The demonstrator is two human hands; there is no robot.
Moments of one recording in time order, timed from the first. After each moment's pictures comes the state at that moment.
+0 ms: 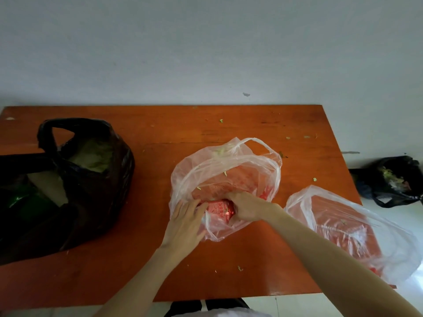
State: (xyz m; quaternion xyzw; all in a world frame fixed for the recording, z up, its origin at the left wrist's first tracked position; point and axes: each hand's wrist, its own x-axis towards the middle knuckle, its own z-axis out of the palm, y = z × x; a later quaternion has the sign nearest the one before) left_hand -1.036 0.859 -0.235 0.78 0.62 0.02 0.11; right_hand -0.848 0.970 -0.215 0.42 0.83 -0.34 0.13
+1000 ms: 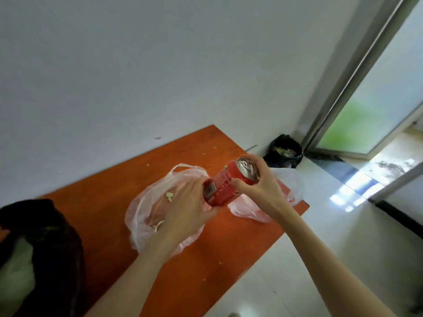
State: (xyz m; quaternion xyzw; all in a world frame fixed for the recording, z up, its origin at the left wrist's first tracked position) left_hand -0.974 0.879 -0.087 0.85 0.39 0.23 0.27; right_hand -0.806 0.813 -0.046 0.66 0.48 -0.30 -0.49
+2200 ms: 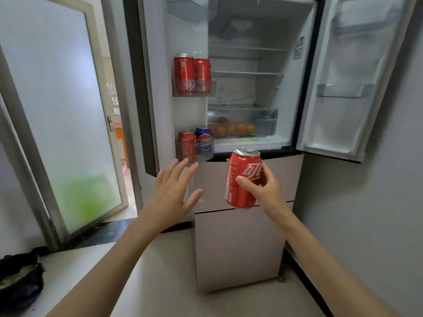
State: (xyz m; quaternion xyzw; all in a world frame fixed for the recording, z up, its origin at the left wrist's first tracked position) left_hand -0.447 0.288 0.091 0.93 -0.21 0.26 0.13; right_hand -0.470 0.071 0.098 0.71 0.10 0.16 -0.67
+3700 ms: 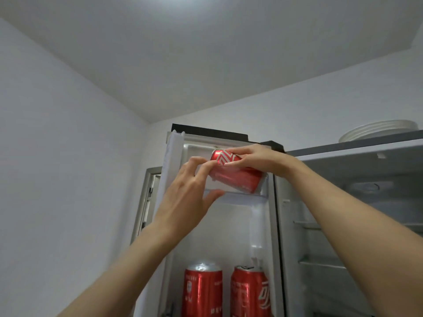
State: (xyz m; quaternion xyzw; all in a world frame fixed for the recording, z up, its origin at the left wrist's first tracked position) left_hand -0.156 0.232 0.455 0.75 -0.03 0.66 -0.09; right_hand -0.038 0.093 0.561 0.71 0.60 0.19 -0.32
